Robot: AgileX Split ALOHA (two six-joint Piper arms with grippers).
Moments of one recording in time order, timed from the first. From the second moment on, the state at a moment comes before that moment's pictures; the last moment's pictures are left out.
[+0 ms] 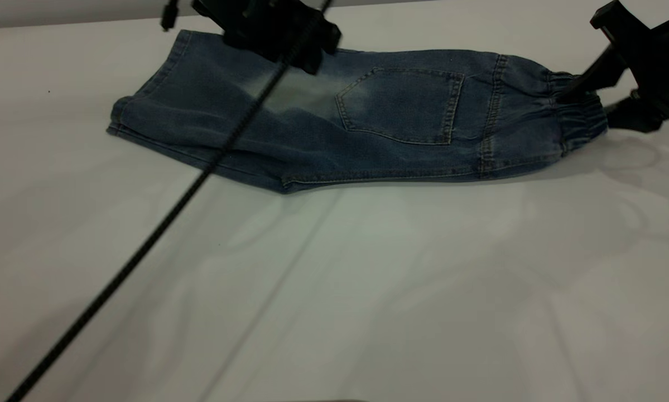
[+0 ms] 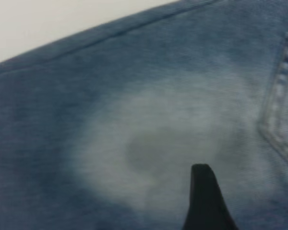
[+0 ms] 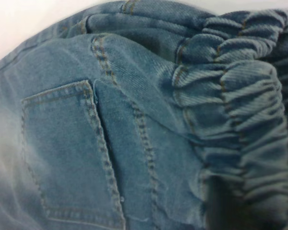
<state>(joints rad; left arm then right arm) -0.51 2.20 -1.40 0.23 0.10 -0.19 -0.10 2.12 -0.91 1.78 0.53 -1.14</state>
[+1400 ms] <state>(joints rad) -0.53 2.20 -1.41 0.24 0.27 -0.10 -0.10 1.90 -1.06 1.76 1.10 -1.30</state>
